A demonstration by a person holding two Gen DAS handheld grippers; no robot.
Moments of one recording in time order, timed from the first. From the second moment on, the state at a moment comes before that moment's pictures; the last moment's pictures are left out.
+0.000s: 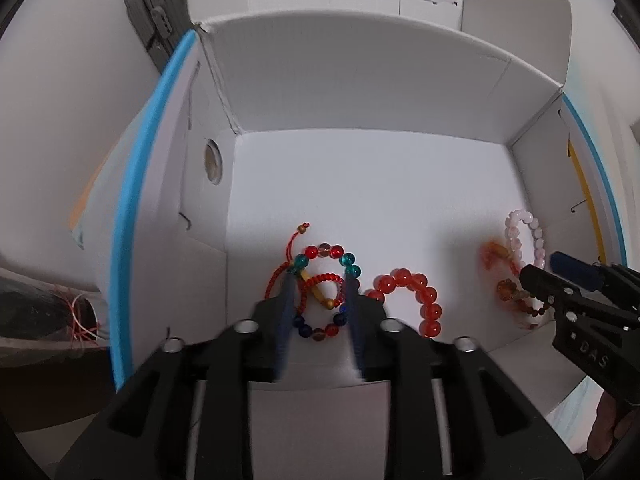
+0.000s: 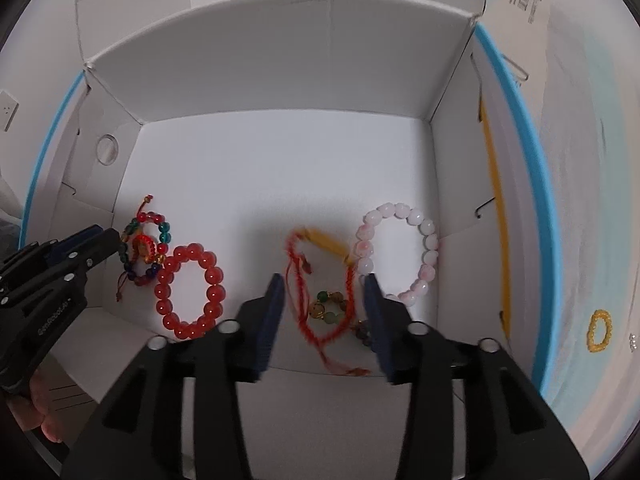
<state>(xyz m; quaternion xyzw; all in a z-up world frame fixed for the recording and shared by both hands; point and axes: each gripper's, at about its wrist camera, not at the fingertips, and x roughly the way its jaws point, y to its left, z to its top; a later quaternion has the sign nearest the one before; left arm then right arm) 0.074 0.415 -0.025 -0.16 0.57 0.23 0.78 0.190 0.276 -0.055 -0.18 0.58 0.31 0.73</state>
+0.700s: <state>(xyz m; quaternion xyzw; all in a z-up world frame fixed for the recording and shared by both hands) 0.067 0.351 0.049 -0.13 0.47 0.22 0.84 0.190 0.183 0.056 -0.11 0.45 0.32 0.83</state>
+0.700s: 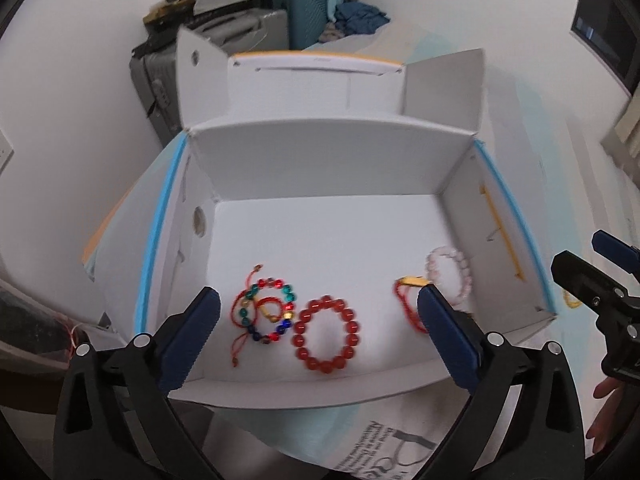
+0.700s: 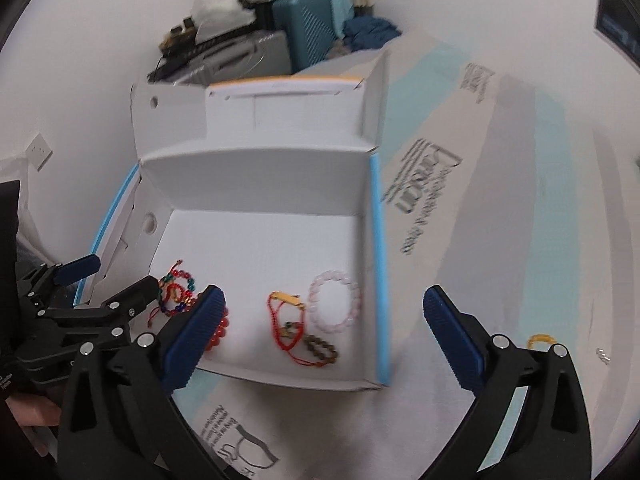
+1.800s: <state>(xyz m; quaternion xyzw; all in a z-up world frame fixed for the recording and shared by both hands) 0.140 0.099 0.087 -0.04 0.44 0.06 0.89 0.223 -0.119 0.092 -0.01 0.41 0.14 0.90</state>
